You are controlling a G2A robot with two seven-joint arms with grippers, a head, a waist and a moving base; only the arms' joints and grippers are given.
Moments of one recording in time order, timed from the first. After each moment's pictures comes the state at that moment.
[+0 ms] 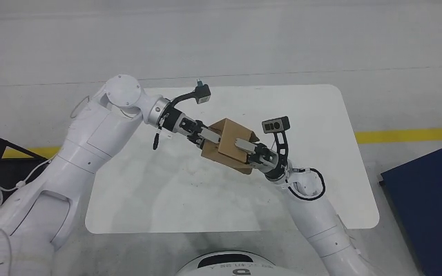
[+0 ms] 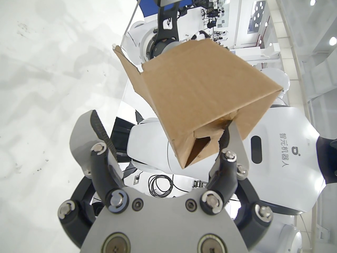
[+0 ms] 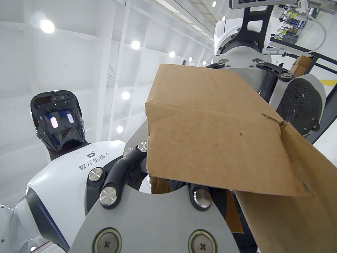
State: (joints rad) left arm 0.58 -1.06 -0.71 -1.24 -0.60 -0.18 -1.54; right arm -1.44 -1.36 1.21 -1.53 0.82 -0.56 1.12
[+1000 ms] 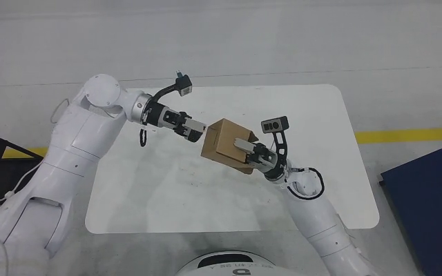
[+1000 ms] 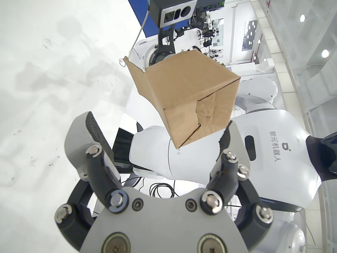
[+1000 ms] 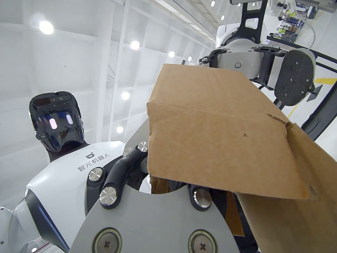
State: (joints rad) left arm 0.65 -1.01 -0.85 -1.25 -0.59 -0.20 -1.54; right arm -1.44 -1.35 1.20 -1.53 0.82 -0.57 1.10
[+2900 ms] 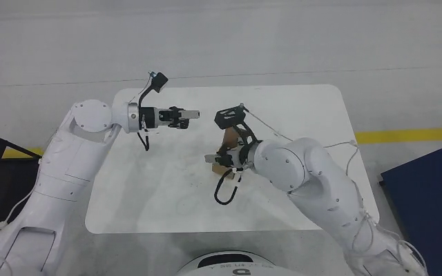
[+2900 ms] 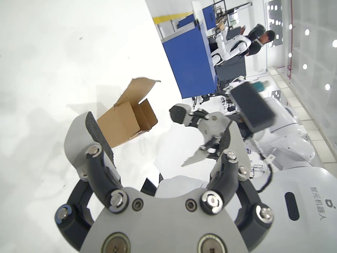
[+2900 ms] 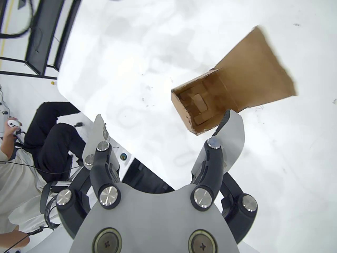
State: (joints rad) left arm 0.87 -0.96 -1.03 -1.42 -0.28 -0.17 -1.14; right arm -1.14 -1.24 0.97 -2.14 -0.85 0.47 1.33
